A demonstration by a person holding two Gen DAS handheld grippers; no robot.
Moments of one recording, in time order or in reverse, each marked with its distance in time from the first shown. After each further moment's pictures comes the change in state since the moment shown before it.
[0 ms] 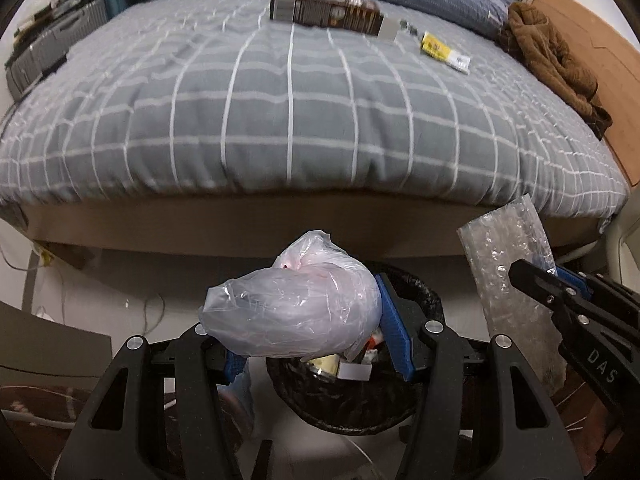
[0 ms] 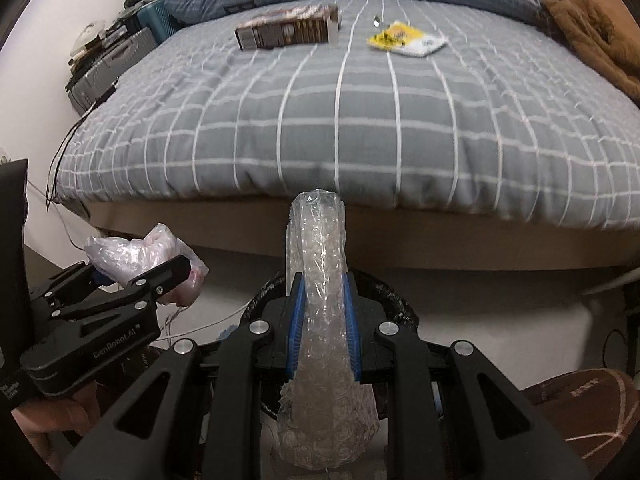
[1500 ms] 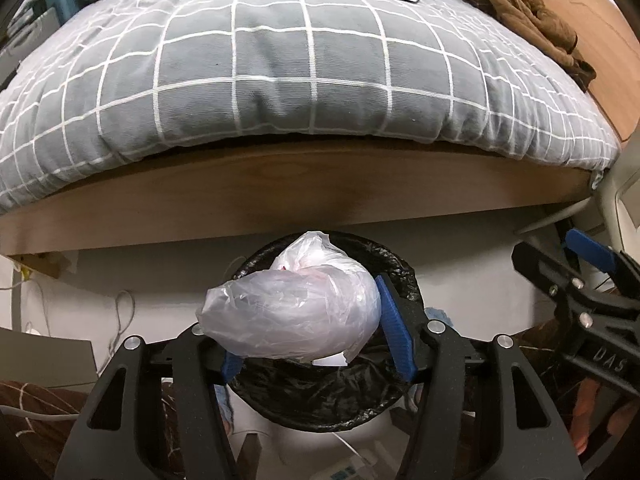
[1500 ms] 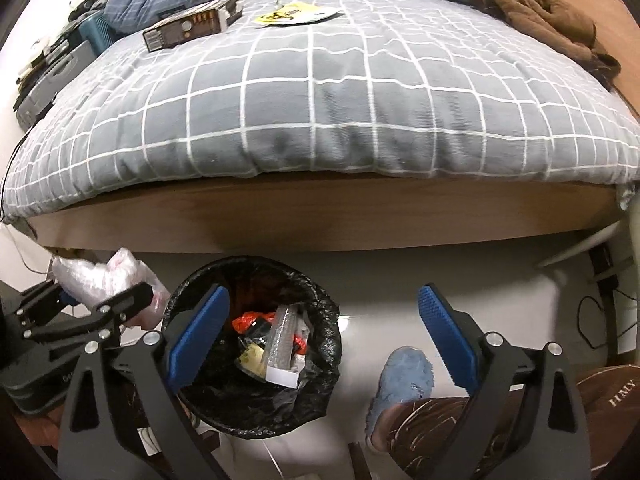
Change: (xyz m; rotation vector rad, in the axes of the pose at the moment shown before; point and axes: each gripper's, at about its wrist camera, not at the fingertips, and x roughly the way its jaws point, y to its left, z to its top) left arm 0.045 -0.068 -0.016 0.110 0.079 -0.038; right arm 0.010 -0.081 -0.027 0.104 -0.025 -0.186
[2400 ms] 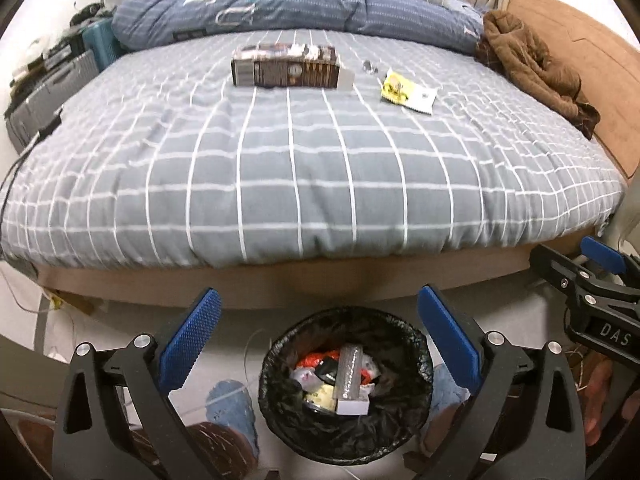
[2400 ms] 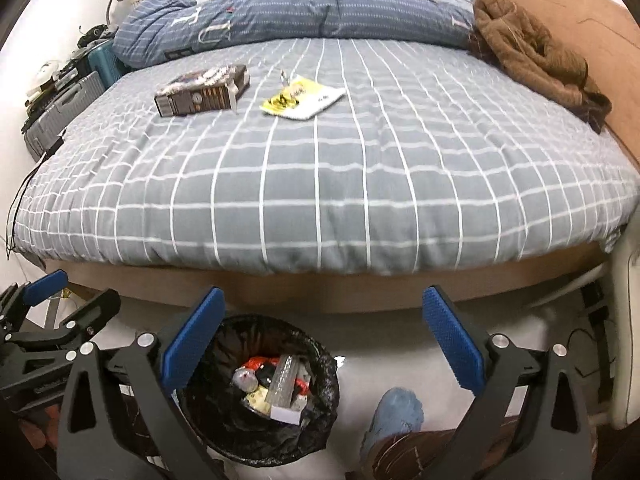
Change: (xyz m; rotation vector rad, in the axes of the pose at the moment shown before) left arm -0.083 0.019 0.048 -0.017 -0.220 0.091; right arm -0.057 0.010 0.064 -0.016 -0.138 -0.004
